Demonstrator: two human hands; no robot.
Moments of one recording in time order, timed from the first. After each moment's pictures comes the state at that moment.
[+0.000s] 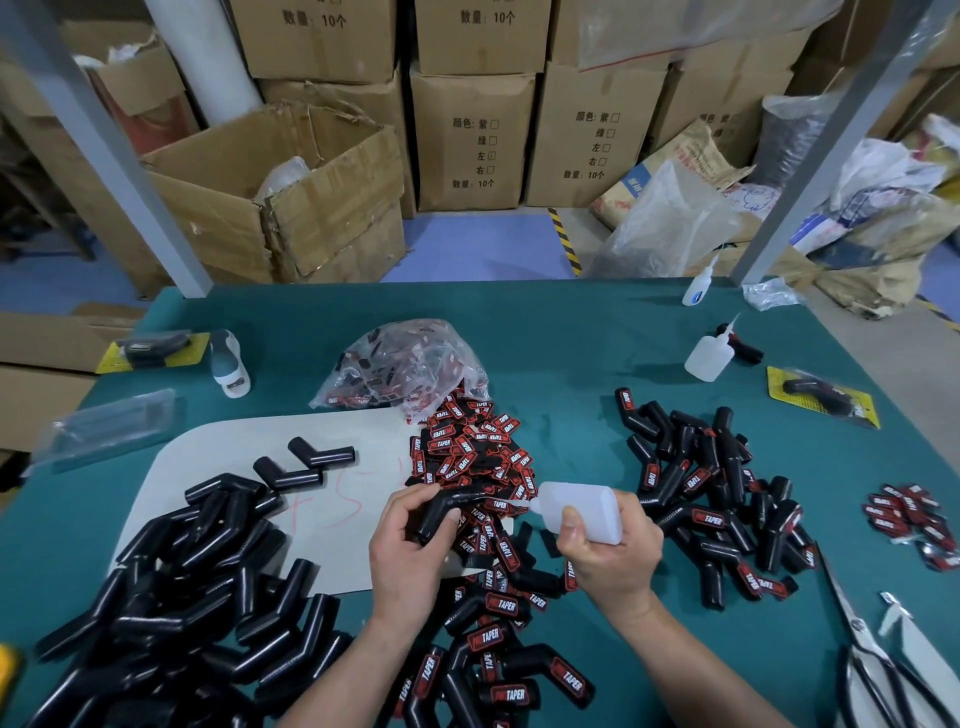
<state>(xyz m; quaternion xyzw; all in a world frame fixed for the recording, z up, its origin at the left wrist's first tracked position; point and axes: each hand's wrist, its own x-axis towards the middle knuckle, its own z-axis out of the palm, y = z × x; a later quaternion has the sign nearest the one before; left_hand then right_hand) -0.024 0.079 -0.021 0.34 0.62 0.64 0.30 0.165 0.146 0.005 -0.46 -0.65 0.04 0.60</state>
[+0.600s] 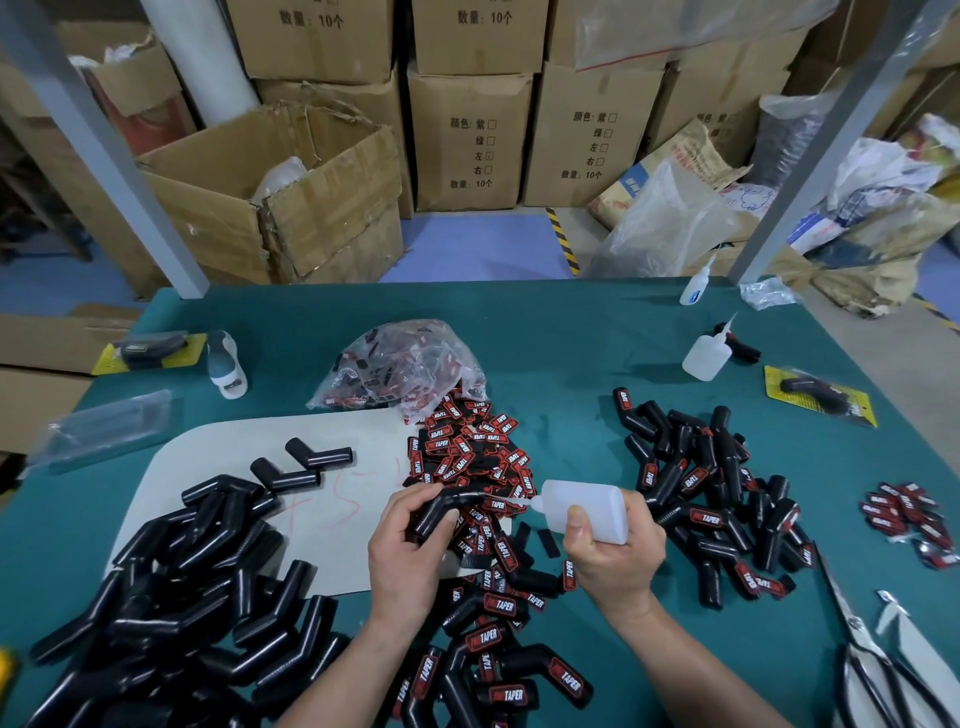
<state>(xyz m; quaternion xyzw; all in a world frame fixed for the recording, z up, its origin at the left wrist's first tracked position) -0.027 0.080 -0.025 0.36 0.62 0.63 0.31 0.166 0.145 0.010 -0.45 -0.64 0.07 0.62</state>
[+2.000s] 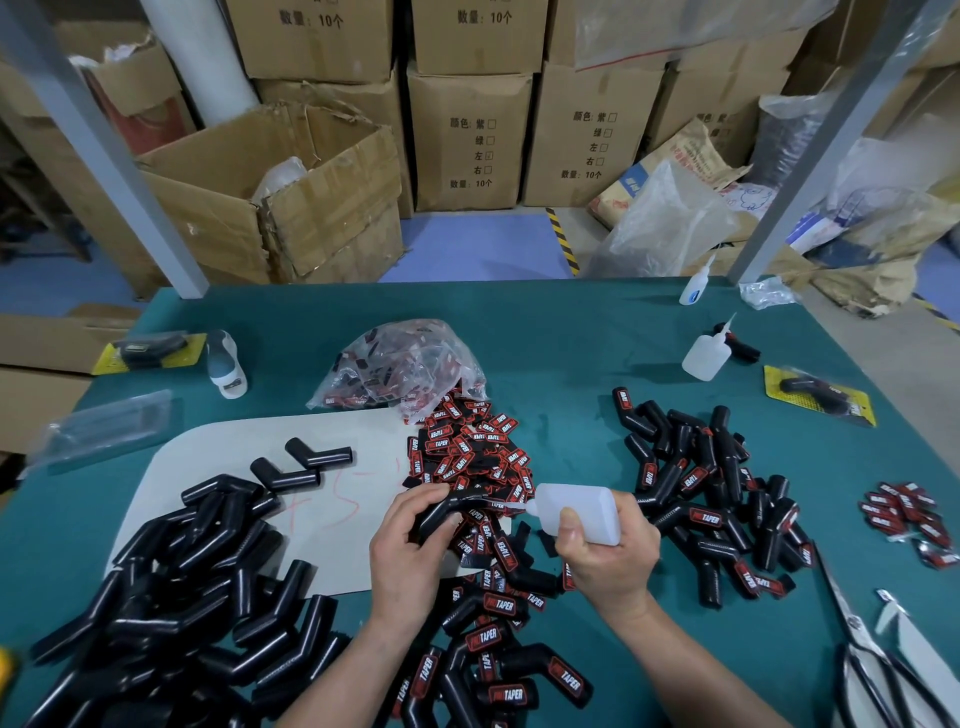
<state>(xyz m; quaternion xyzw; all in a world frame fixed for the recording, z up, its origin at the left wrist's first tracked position) -0.028 0.080 -0.027 0.40 0.61 0.61 0.30 0.165 0.144 0.005 -0.46 -0.65 0.06 0.60</state>
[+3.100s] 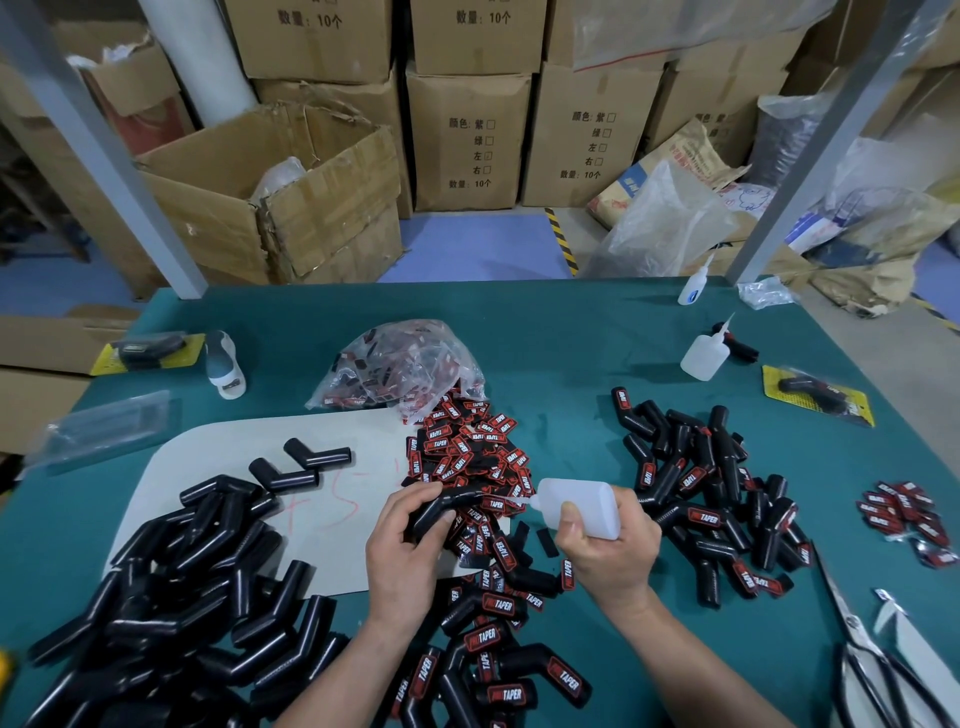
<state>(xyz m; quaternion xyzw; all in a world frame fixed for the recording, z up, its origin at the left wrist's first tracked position) -0.026 0.079 -0.020 0.37 0.61 0.63 0.30 0.167 0.150 0.006 -0.46 -0.66 0.03 0.59</state>
